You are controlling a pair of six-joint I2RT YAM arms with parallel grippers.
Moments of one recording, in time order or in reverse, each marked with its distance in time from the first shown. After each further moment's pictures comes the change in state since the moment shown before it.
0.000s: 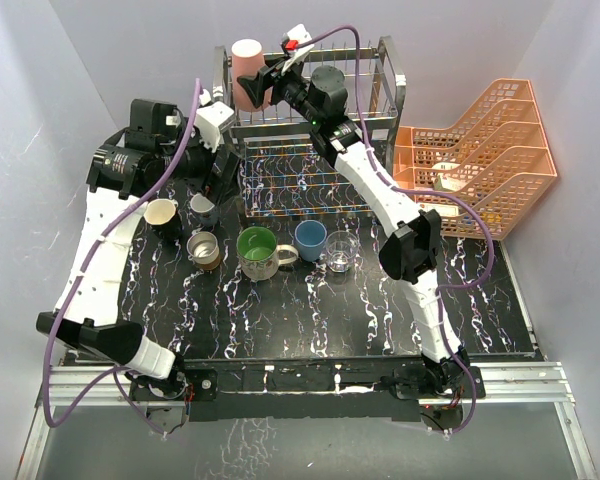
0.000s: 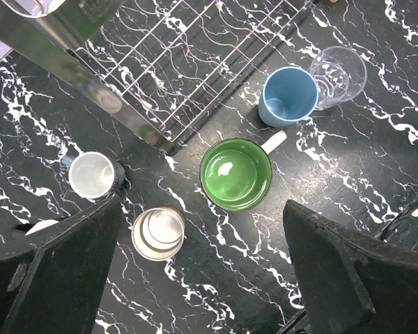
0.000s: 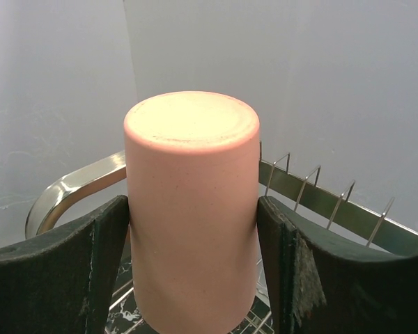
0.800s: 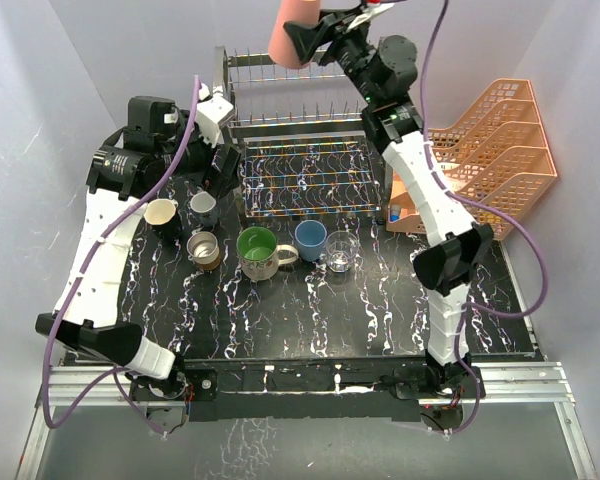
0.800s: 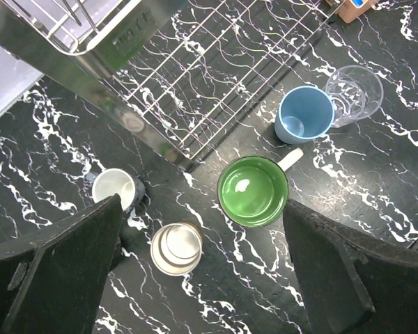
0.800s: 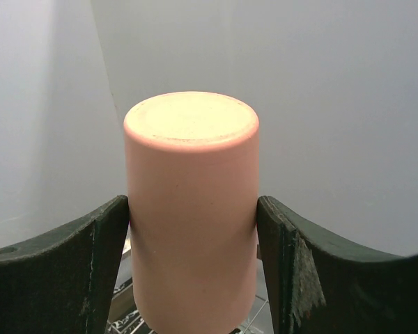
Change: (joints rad) left arm 0.000 -0.004 0.000 0.063 -0.023 0.013; right arm -0.110 -0.253 -0.112 0.037 0.019 0.166
